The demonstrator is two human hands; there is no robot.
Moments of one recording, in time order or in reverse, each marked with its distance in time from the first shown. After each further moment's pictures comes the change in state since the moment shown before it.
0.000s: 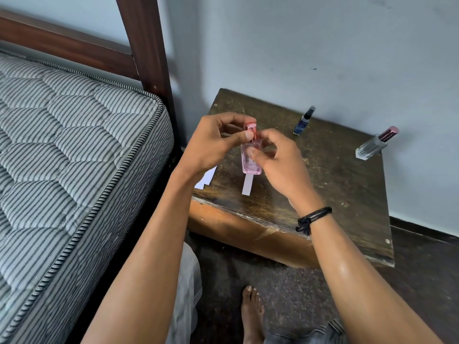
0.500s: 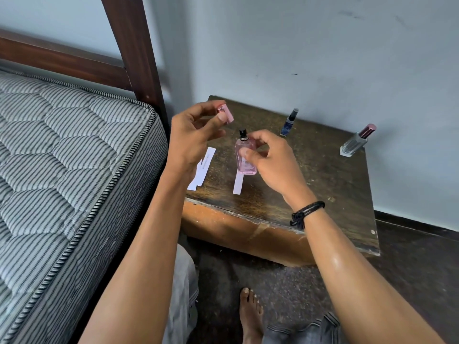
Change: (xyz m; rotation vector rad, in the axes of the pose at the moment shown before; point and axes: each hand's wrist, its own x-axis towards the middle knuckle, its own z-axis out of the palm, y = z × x) left_hand -0.004 0.013 0.001 -0.265 0.266 -0.016; right_hand -0.007 -0.003 -0.014 -0.011 -0.014 0.020
